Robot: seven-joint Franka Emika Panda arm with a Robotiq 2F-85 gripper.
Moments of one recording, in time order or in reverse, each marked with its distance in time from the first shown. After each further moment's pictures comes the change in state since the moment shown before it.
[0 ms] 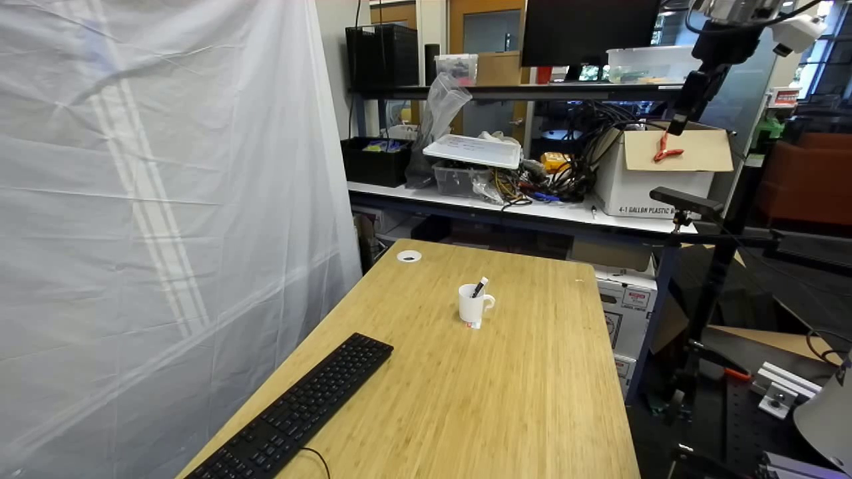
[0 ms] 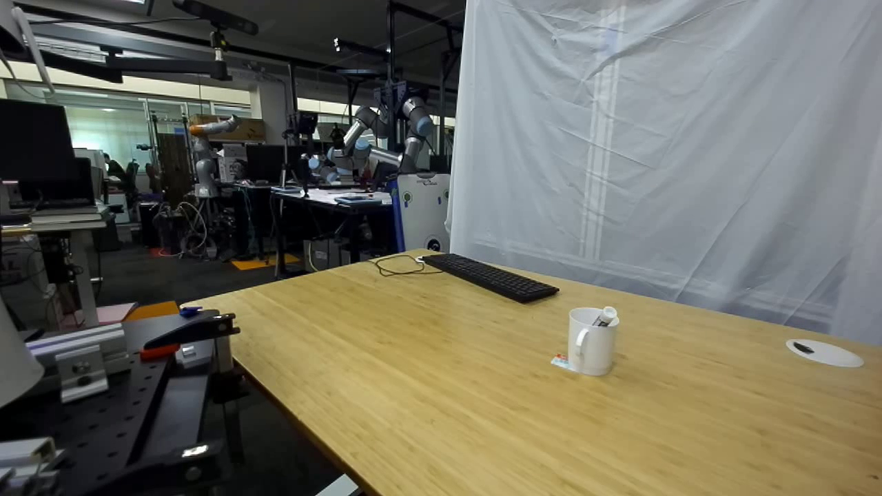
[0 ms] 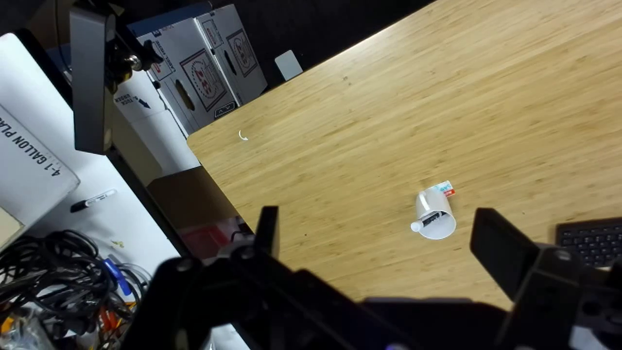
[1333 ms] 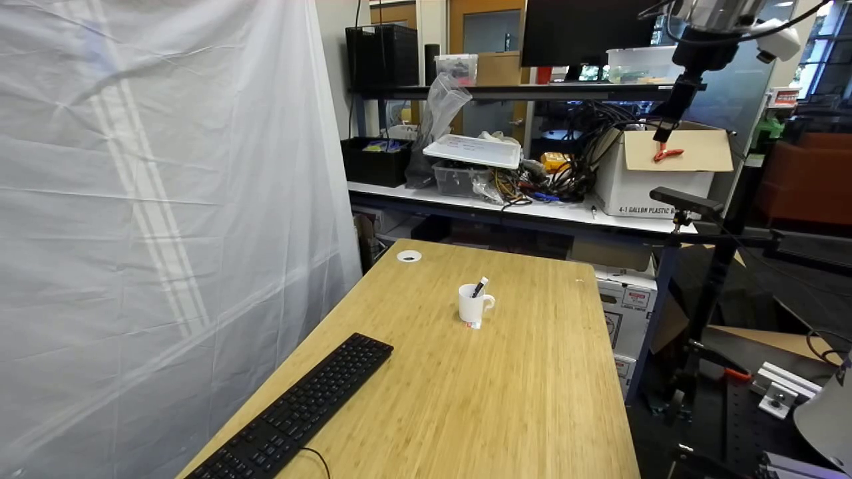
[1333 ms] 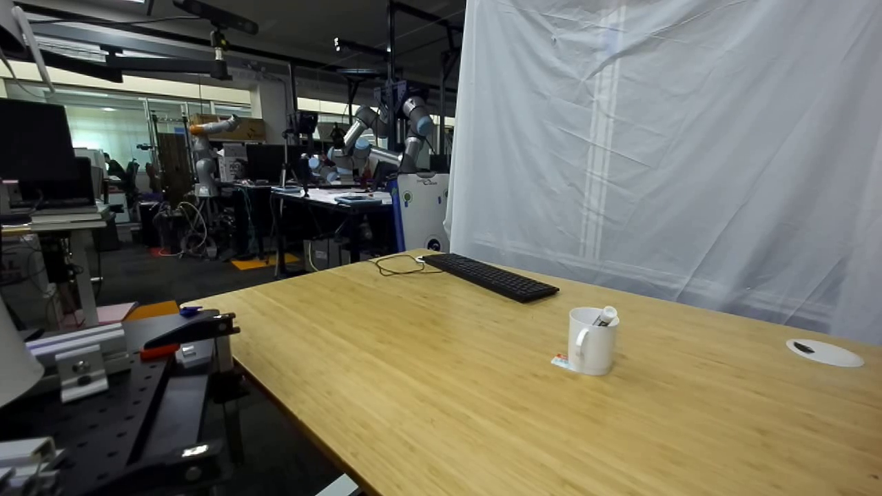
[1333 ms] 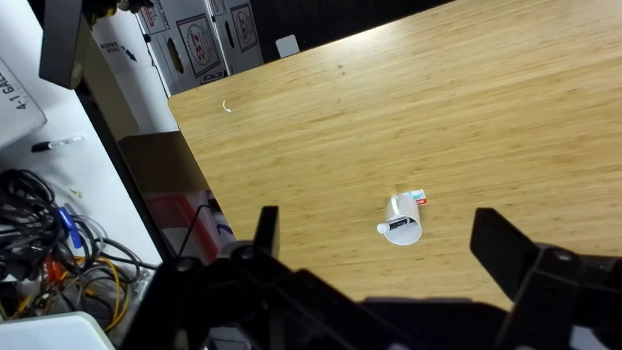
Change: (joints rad) arm 0.085 0.041 0.010 -0.001 -0.027 0.042 -0.087
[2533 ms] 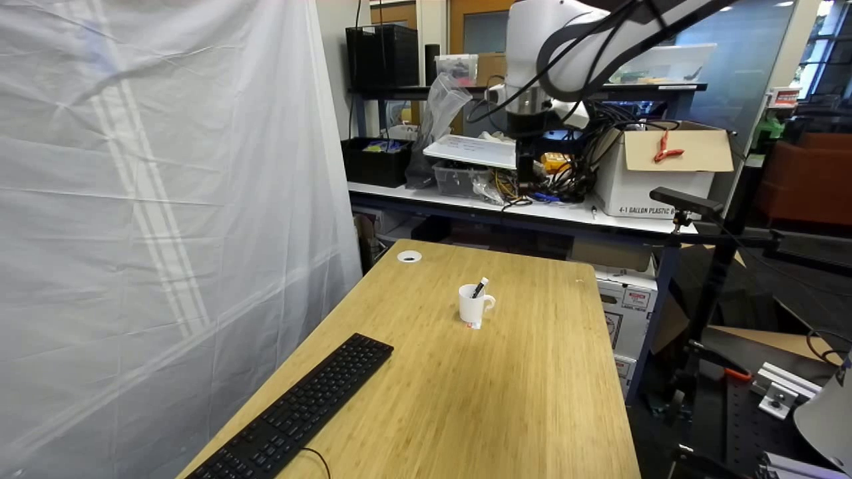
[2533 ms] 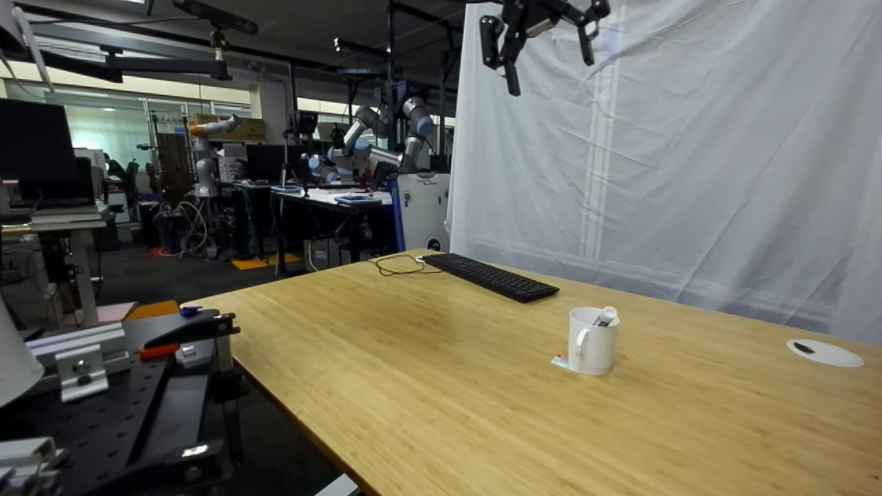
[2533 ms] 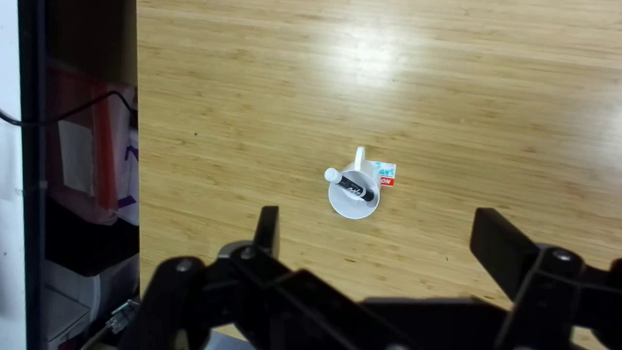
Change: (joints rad) arm 0.129 0.859 0.088 0.503 -0.039 0.186 -0.172
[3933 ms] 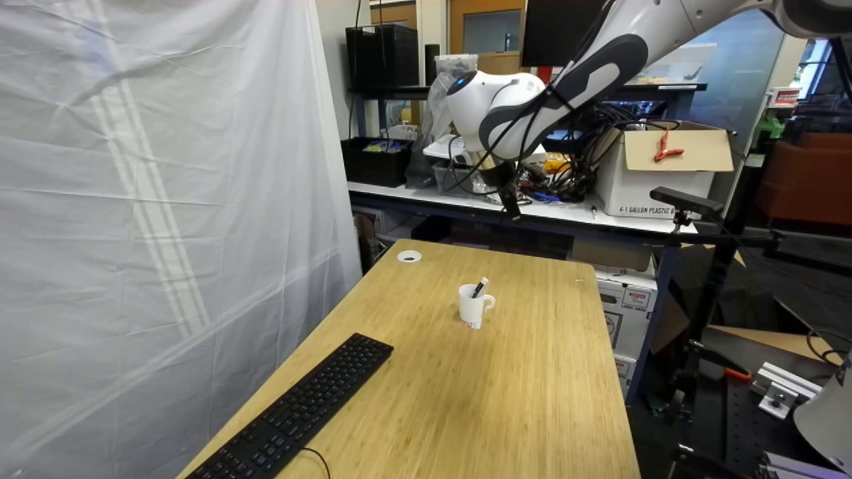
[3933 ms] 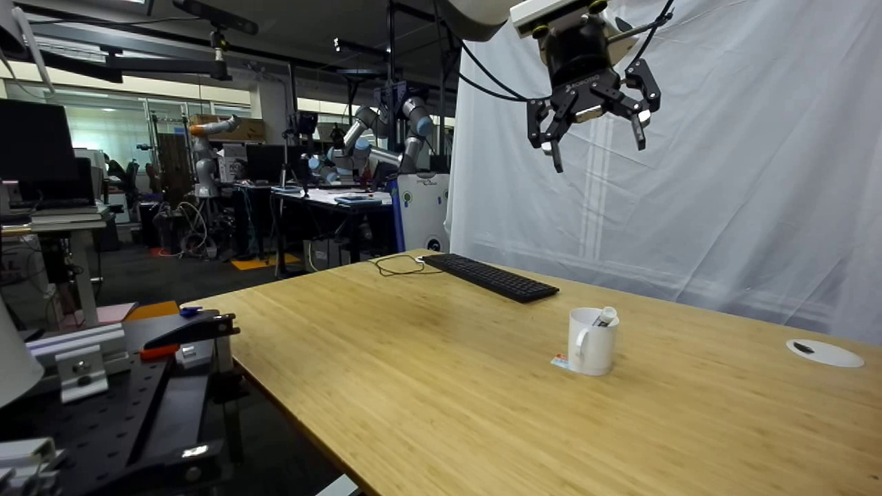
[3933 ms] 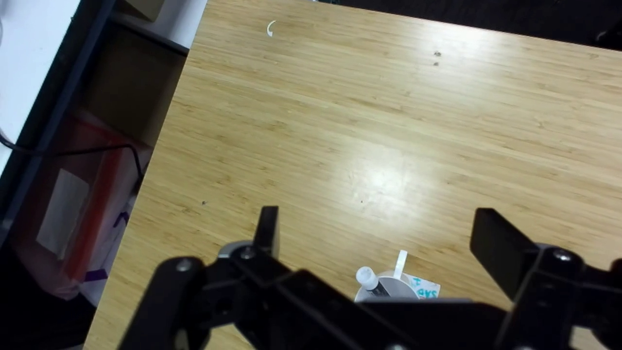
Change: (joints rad) arm -0.005 0.385 0.013 0.306 -0.204 -0.220 -0.066
